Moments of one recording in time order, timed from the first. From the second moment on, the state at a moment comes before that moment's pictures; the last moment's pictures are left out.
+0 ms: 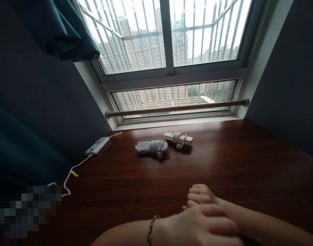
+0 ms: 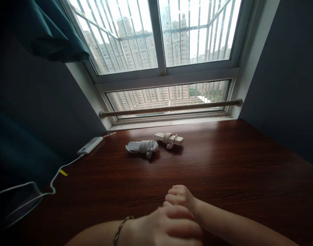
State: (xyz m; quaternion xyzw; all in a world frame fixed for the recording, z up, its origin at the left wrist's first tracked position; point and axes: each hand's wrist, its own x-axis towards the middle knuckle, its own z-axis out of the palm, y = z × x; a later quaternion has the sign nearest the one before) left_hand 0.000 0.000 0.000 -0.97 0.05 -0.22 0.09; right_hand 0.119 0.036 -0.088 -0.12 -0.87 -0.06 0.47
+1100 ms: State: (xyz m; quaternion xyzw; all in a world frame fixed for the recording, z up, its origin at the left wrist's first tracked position) left_hand -0.041 0.109 -0.096 -0.84 -0.32 -0.44 -0.05; right_hand 0.174 0.211 -0.091 -0.44 -0.68 0.16 0.56
